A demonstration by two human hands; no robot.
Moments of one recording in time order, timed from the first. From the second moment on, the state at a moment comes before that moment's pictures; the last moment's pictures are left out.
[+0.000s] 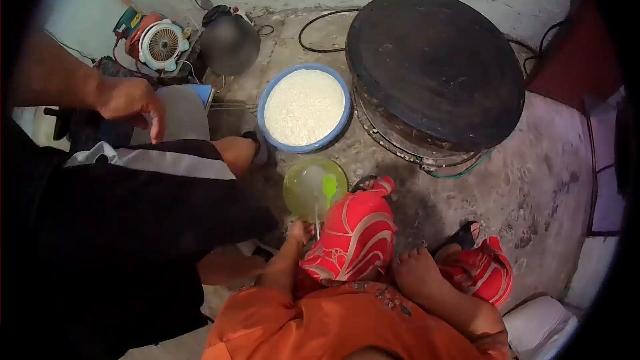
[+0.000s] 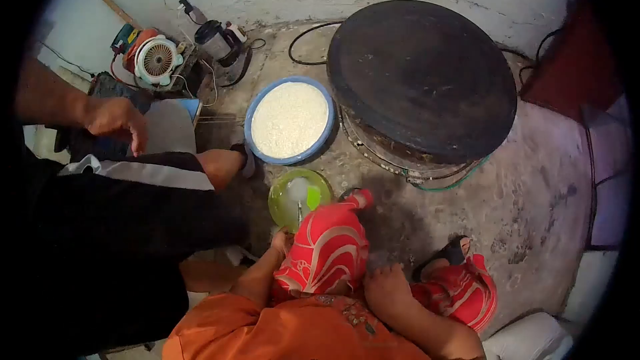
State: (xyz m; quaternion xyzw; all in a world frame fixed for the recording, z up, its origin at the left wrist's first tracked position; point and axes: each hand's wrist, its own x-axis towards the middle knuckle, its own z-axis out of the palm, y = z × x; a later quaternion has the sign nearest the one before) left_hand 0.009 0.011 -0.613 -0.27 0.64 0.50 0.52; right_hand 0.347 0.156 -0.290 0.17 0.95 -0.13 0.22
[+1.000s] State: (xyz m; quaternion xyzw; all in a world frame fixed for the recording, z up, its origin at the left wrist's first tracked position) left_hand 0.017 0.016 -0.612 -0.24 0.64 0.51 0.52; right_hand 0.347 0.158 -0.302 0.17 0.95 -0.14 0.20
